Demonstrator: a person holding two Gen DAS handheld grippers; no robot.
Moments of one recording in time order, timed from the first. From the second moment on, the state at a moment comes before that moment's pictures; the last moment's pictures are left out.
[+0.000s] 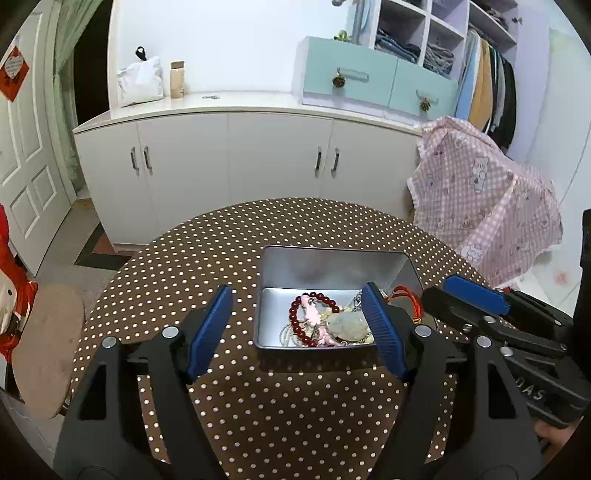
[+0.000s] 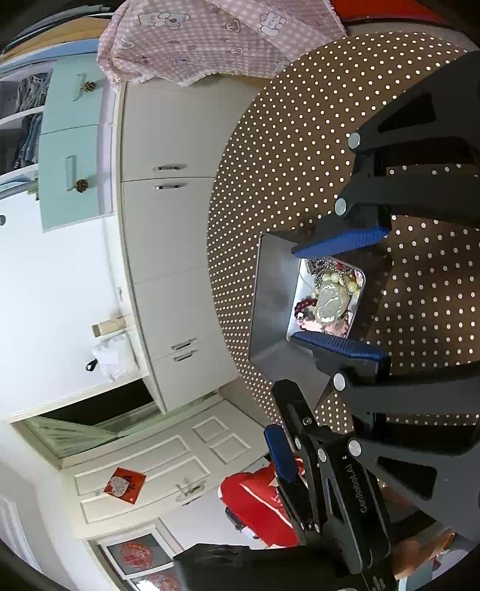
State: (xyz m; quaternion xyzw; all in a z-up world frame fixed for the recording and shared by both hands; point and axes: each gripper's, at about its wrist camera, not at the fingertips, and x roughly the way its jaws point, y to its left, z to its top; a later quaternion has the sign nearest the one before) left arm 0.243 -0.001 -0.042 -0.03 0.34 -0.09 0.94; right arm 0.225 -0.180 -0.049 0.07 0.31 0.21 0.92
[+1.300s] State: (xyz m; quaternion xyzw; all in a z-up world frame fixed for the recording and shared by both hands) left arm 0.031 -0.003 0.045 0.02 0.09 -0.01 1.00; right arm 0.013 -0.181 0.030 -0.01 0.05 0.11 0.99
